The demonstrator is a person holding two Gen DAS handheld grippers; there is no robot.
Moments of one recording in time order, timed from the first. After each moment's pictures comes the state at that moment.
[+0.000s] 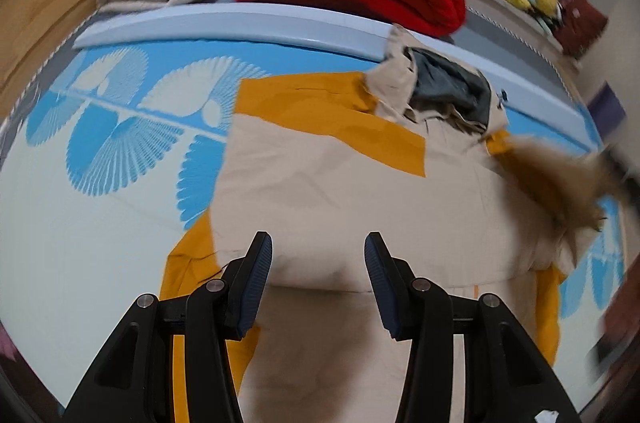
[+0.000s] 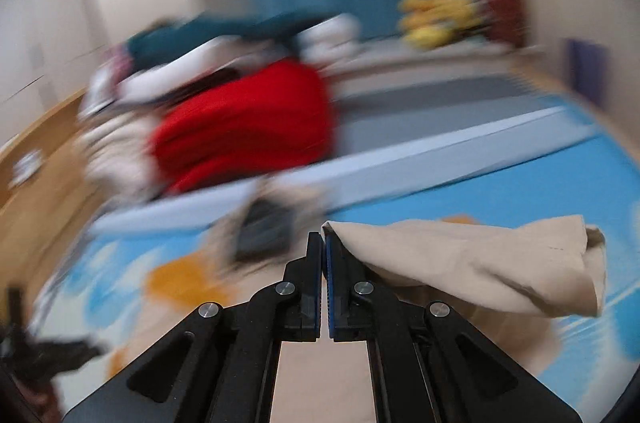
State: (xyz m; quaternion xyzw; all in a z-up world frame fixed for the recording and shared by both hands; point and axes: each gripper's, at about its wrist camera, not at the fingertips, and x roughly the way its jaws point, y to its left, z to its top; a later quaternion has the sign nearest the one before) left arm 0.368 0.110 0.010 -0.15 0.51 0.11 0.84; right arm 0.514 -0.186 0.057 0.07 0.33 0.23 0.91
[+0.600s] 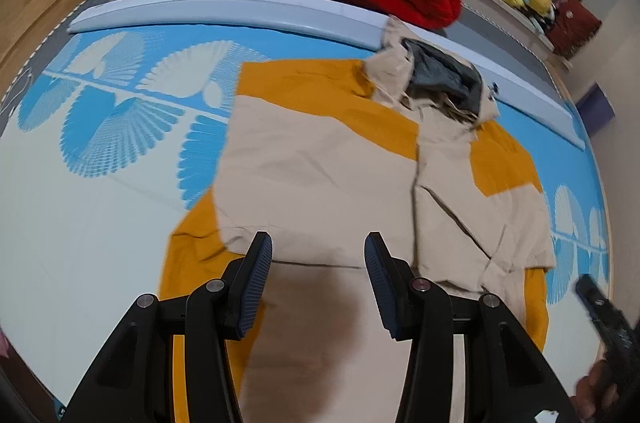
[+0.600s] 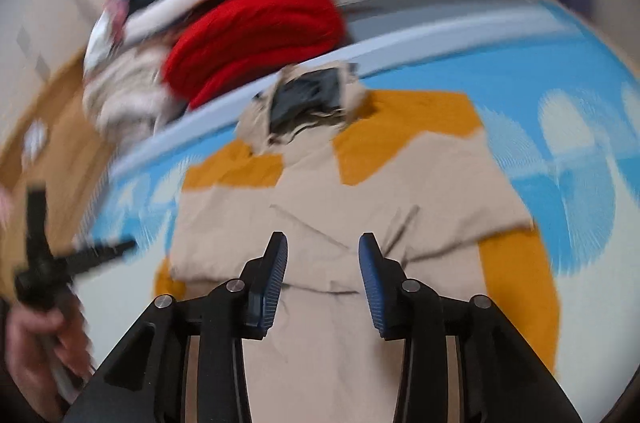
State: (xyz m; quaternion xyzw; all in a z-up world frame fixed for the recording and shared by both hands) left arm 0.353 0.104 0.005 -0.16 0.52 0.07 0.83; right arm 0.398 -0.212 0.019 0.15 0.46 0.15 0.86
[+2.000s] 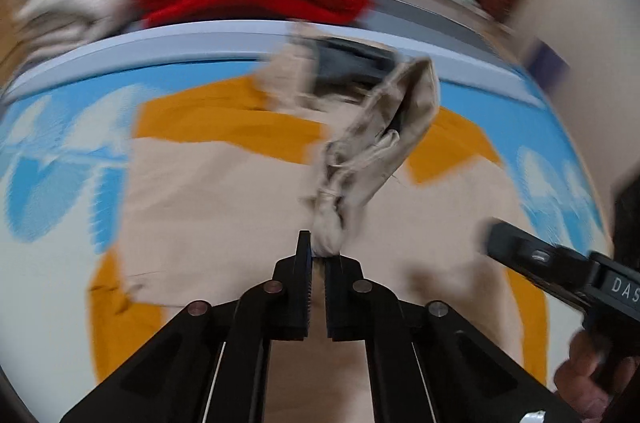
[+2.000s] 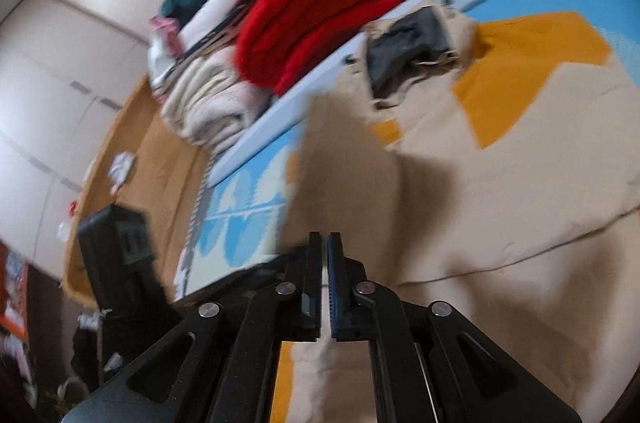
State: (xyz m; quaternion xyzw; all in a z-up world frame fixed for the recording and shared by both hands) left arm 0.381 0.051 -0.011 -0.13 0.47 0.02 0.87; right arm 0.443 -0.151 -0.028 0.26 0.48 0.27 0.79
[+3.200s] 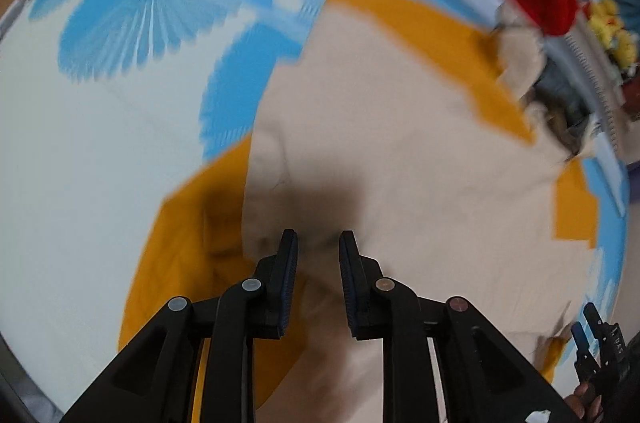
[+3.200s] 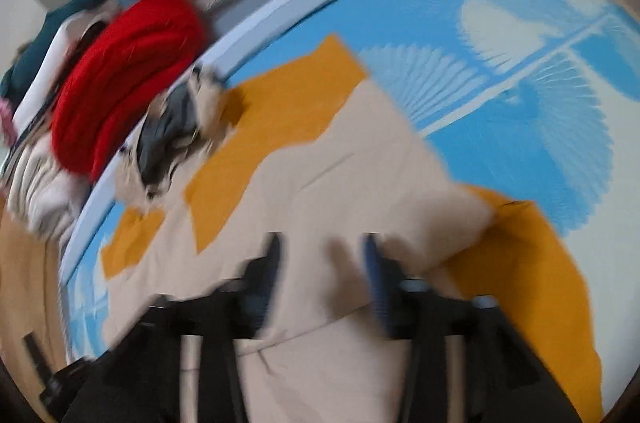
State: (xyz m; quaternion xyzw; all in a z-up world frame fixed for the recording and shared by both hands) left arm 0.369 0.176 -0.114 -0.28 0.59 0.18 0.74; right arm 0.479 -0.238 -0.074 0.21 0.52 0.00 0.83
